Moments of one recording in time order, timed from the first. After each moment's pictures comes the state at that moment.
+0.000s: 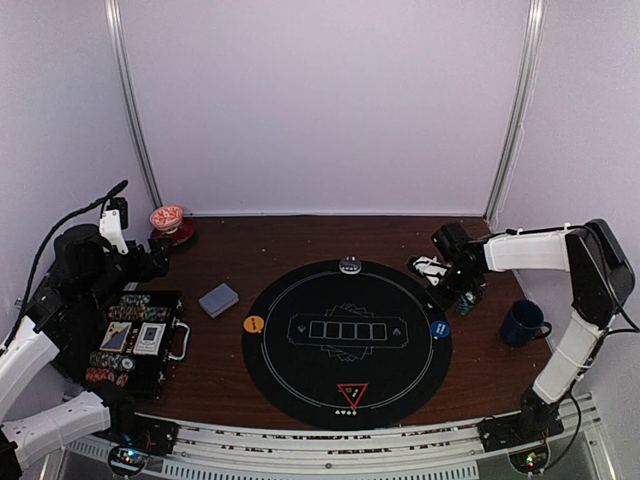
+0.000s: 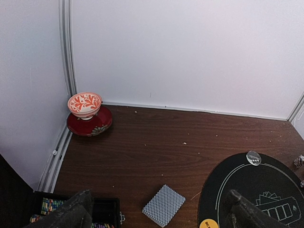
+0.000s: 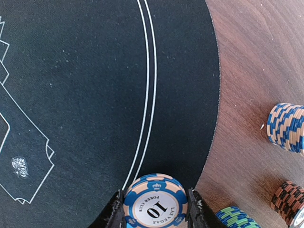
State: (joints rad) left arm -0.38 0.63 0.68 -0.29 -0.26 -0.25; right arm 0.40 1.70 1.02 -0.50 0.00 -0.28
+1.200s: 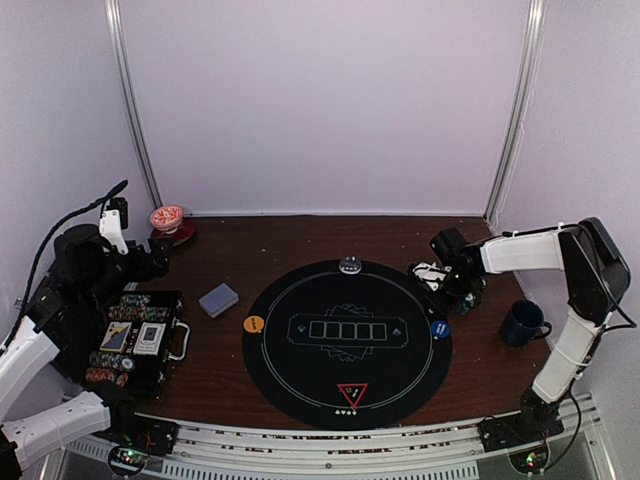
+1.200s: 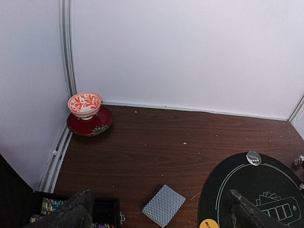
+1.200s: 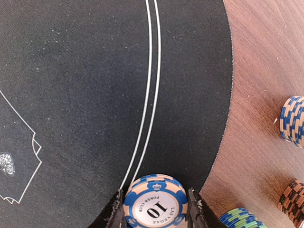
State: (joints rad) left arm -0.38 0.63 0.68 -0.29 -0.26 -0.25; right arm 0.40 1.73 1.01 -0.51 0.01 -0.29
